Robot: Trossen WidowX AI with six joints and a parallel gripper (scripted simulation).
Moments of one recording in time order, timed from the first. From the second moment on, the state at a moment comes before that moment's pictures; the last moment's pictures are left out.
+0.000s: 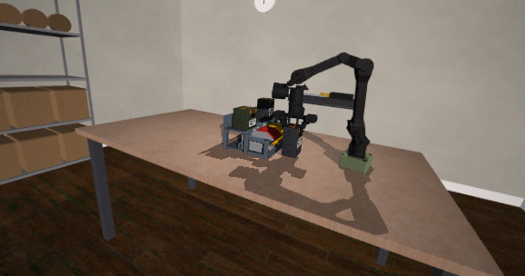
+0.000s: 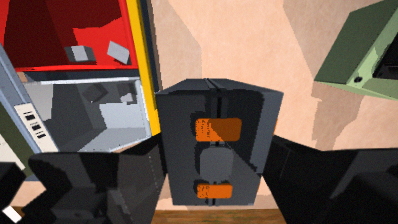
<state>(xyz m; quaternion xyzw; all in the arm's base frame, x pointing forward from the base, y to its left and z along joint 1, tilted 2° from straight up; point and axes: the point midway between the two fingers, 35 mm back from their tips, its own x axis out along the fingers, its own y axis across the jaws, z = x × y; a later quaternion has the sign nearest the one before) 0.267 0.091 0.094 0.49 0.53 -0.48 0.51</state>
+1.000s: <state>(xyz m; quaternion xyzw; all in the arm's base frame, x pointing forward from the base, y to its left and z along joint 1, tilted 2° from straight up) 0.267 0.091 0.094 0.49 0.53 -0.48 0.51</state>
